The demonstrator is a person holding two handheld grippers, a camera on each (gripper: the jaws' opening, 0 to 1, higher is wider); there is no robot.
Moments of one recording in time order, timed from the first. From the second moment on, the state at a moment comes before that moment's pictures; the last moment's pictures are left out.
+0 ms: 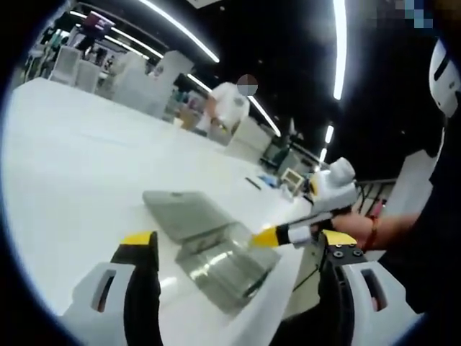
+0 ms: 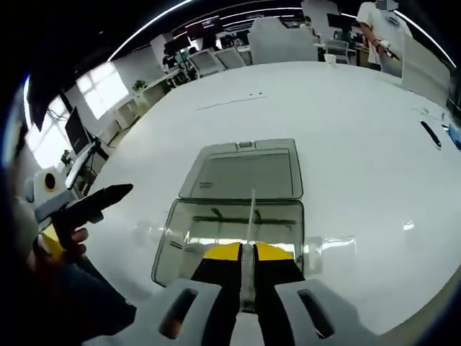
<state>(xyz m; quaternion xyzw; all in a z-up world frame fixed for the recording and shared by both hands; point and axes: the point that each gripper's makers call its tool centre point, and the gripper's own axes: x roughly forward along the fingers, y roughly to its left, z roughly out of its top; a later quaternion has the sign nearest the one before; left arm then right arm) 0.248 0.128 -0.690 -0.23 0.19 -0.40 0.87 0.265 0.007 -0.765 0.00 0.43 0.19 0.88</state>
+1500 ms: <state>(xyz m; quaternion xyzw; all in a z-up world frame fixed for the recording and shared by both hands) 0.238 0.109 -0.700 -0.18 0.20 -0.34 0.90 0.266 0.009 -0.769 0.00 0.42 0.31 0.85</state>
